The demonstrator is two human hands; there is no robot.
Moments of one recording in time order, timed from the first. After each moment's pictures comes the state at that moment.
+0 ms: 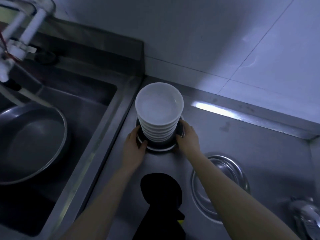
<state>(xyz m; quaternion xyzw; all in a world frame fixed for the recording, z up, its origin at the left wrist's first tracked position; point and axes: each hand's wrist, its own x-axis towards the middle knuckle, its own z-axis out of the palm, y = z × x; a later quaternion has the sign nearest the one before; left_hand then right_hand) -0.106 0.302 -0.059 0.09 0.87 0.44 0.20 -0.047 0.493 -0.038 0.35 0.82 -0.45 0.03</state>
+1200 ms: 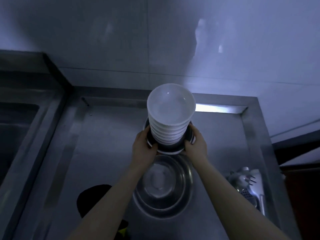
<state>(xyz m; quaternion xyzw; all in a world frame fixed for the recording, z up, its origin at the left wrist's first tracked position) 0.008 0.516 -0.056 0.20 0.83 0.47 0.24 0.120 0.653 -0.034 0.50 0.70 -0.50 -0.12</state>
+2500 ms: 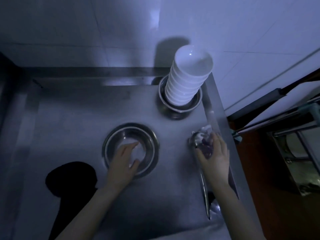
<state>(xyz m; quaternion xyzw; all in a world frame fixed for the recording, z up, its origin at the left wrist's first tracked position) 0.124 0.444 -0.064 0.39 0.81 0.36 0.26 0.341 0.626 -0.016 0.56 0.78 -0.19 -0.19</state>
